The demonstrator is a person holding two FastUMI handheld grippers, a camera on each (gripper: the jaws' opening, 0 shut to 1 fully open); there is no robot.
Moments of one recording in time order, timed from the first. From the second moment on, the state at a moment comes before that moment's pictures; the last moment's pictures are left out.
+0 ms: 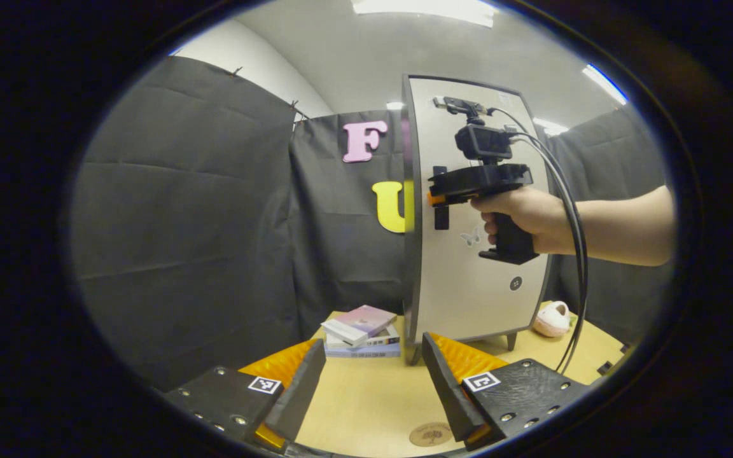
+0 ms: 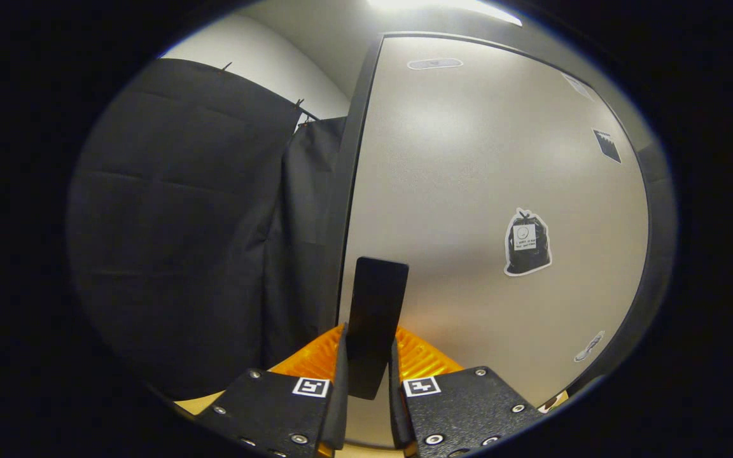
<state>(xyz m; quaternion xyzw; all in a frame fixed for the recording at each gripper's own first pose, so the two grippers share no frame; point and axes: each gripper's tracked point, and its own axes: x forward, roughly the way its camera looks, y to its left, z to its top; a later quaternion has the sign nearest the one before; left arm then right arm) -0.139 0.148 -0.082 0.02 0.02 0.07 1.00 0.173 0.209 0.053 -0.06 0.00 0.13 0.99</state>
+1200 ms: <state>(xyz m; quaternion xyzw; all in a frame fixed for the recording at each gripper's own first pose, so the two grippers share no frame) -0.170 0.123 -0.056 0.06 0.00 0.06 1.00 0.149 0.199 0.056 -0.03 0.04 0.30 0.95</state>
